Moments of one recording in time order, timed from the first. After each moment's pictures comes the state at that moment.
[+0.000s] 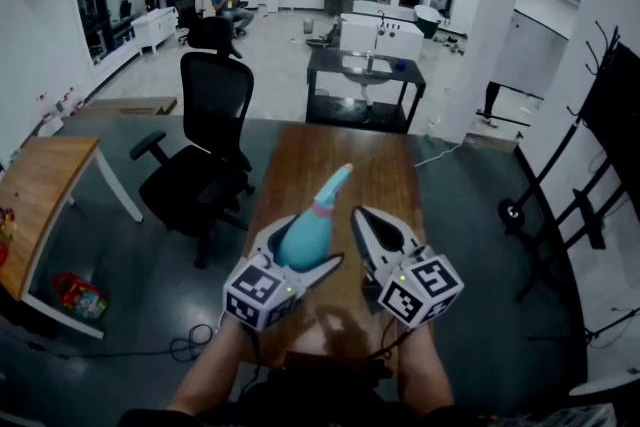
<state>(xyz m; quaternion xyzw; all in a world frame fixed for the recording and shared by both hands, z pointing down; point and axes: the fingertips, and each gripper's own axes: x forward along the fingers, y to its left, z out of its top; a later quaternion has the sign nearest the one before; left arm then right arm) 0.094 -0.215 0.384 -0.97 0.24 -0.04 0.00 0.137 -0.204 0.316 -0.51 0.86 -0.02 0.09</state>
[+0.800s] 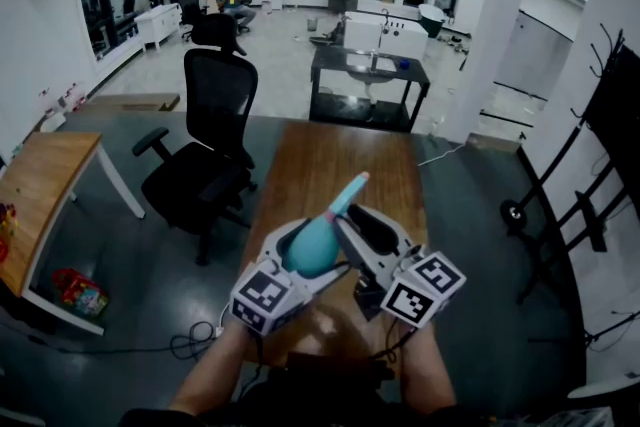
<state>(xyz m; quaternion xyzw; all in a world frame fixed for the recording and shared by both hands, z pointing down) 0.101 -0.204 0.387 -0.97 0.22 -0.04 0.03 0.107 -0.197 0.308 -0.42 0.89 -0.08 0.13</state>
